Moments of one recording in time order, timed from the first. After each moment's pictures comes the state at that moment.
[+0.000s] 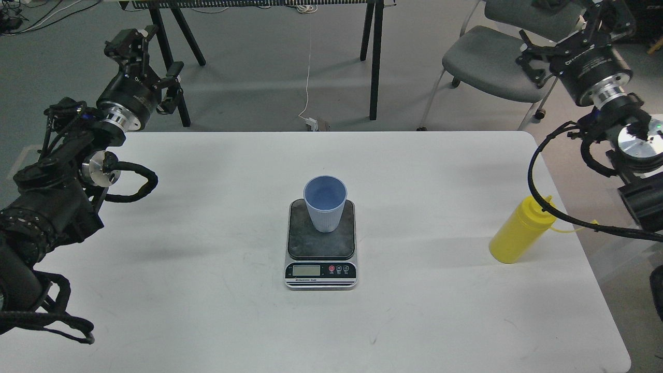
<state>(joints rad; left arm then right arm) -0.99 0.24 -0.46 -0.21 0.07 -0.49 -0.49 0.92 -0.36 0.81 0.53 0.40 0.49 0.01</state>
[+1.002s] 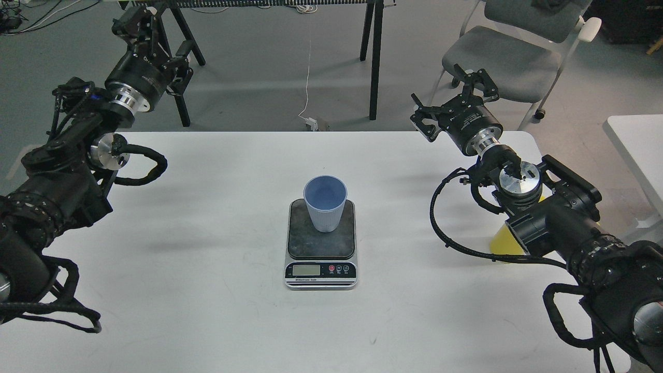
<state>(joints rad) -1.05 0.22 -0.45 -0.21 0.07 -0.49 -0.49 0.90 -0.06 0.78 0.37 0.38 0.49 0.02</state>
